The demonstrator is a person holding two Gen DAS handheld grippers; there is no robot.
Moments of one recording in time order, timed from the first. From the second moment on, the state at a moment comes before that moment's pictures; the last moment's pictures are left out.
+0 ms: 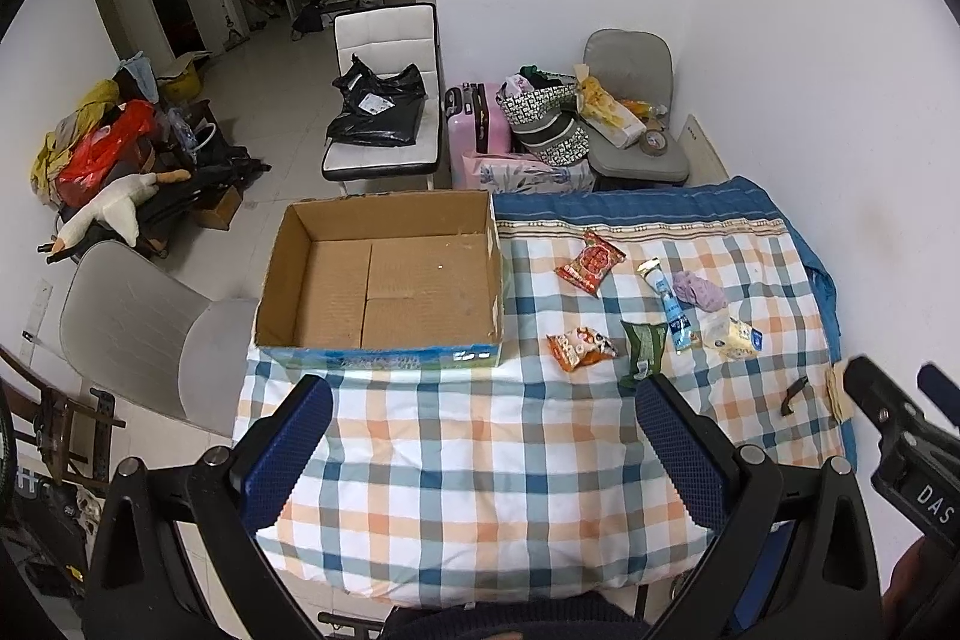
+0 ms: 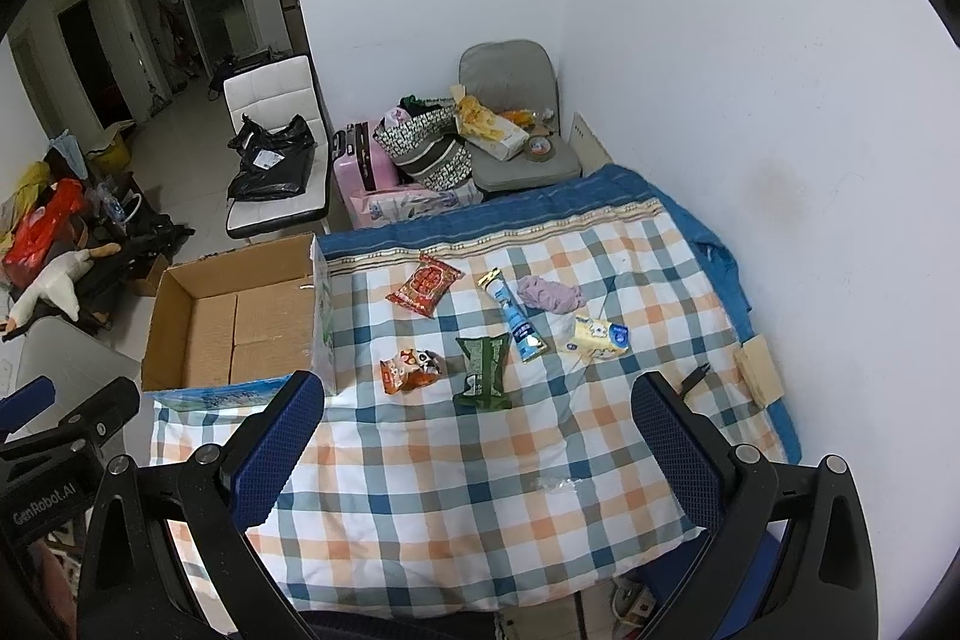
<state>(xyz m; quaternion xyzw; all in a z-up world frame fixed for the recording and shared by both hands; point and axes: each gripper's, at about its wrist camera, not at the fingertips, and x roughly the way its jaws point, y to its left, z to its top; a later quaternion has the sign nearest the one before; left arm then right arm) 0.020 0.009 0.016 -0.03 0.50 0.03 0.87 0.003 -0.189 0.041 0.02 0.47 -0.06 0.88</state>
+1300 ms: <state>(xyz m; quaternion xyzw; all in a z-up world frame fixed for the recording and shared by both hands) 0.244 -0.227 -0.386 0.02 0.78 -0.12 0.61 0.234 -0.450 -0.369 0.22 0.69 -0.14 0.67</state>
